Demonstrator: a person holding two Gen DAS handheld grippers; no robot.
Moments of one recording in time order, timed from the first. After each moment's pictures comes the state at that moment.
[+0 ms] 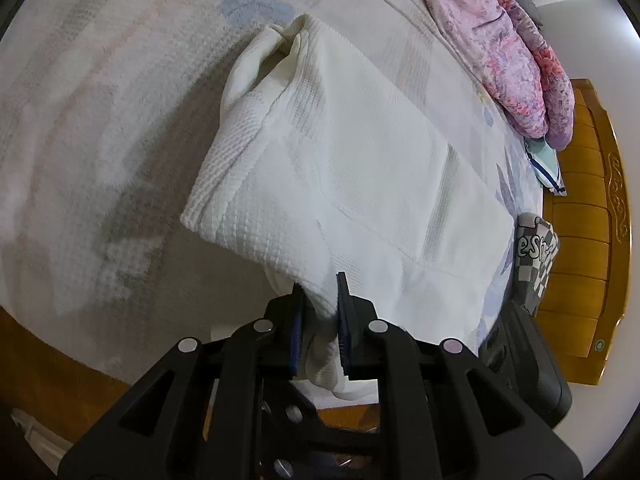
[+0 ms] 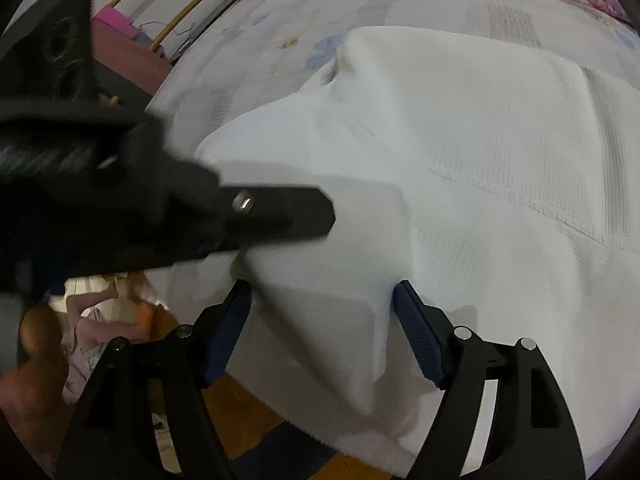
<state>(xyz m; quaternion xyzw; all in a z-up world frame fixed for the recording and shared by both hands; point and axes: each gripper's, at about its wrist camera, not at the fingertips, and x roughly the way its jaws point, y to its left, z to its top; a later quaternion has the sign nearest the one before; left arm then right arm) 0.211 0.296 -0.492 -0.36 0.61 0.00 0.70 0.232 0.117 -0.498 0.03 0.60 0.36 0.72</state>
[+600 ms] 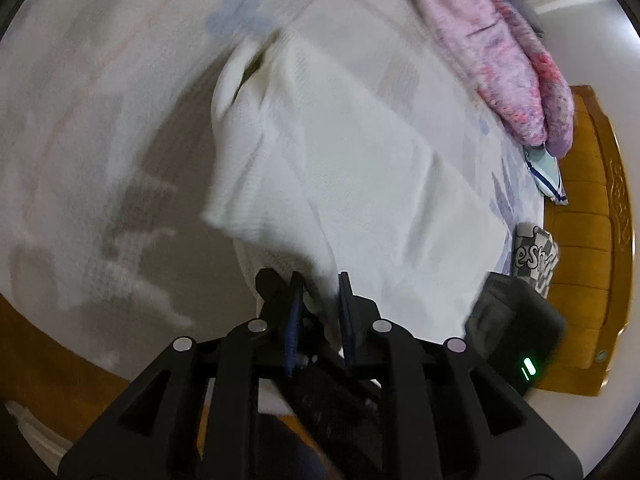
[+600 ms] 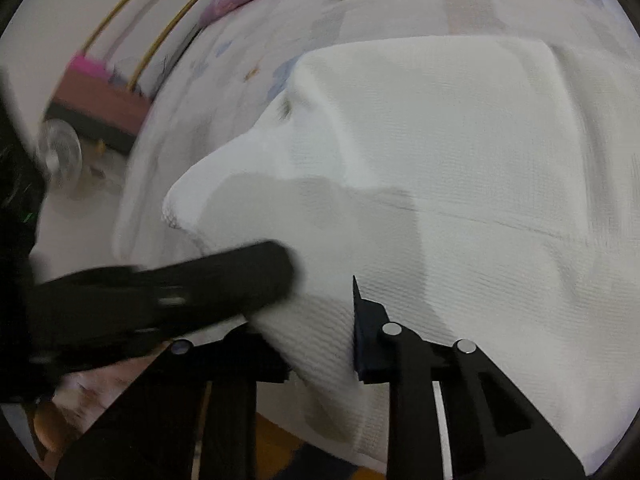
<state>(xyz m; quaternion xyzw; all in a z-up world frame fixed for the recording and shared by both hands) 0.219 0.267 -0.457 -0.34 0.59 0.02 0.74 0.258 0.081 -0.498 0.12 0.62 0.31 0.71</state>
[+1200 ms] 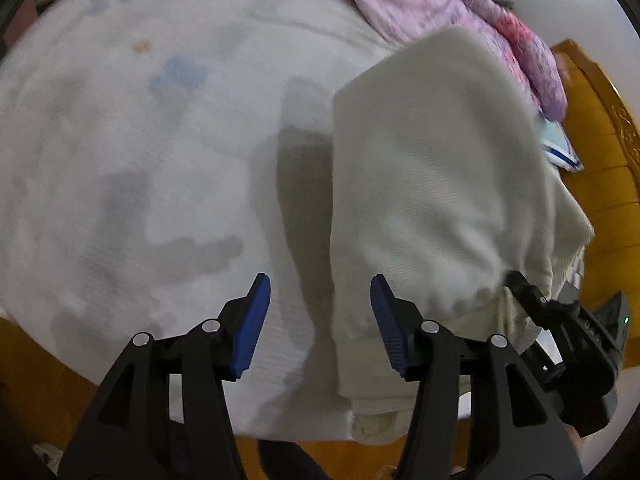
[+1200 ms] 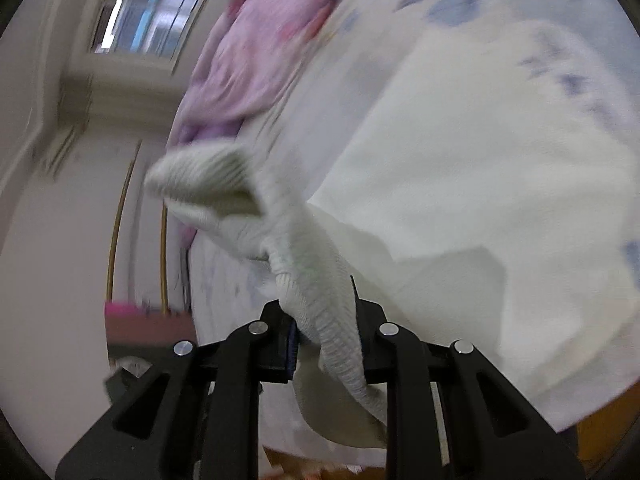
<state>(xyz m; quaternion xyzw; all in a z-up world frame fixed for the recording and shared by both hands) 0.232 0.182 -0.452 -0.25 0.58 0.03 0.77 0.273 -0.179 -0.460 0.45 0.50 0.12 0.73</state>
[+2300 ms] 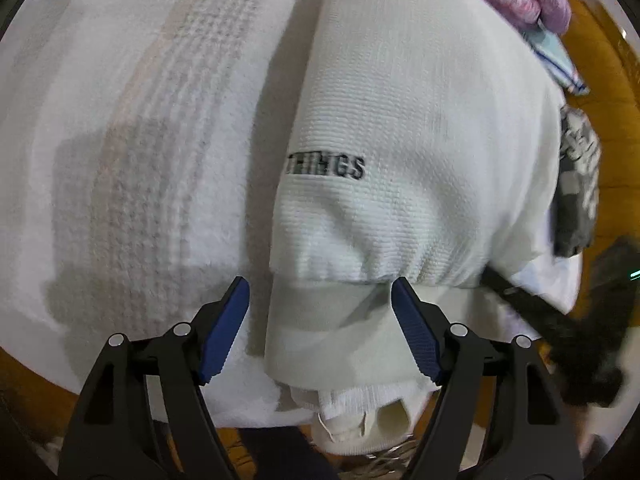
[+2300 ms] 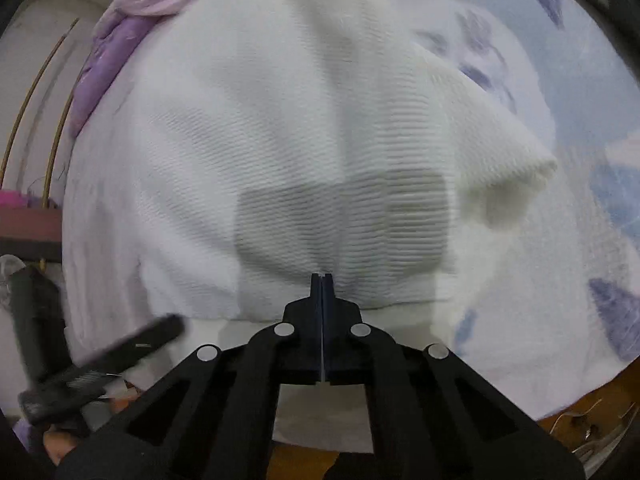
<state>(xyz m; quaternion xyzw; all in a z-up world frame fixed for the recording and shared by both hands) 0.220 0.069 -0.561 -0.25 0.67 -0.03 0.70 0.255 -0.222 -0.546 0.21 0.65 0.09 0.72</state>
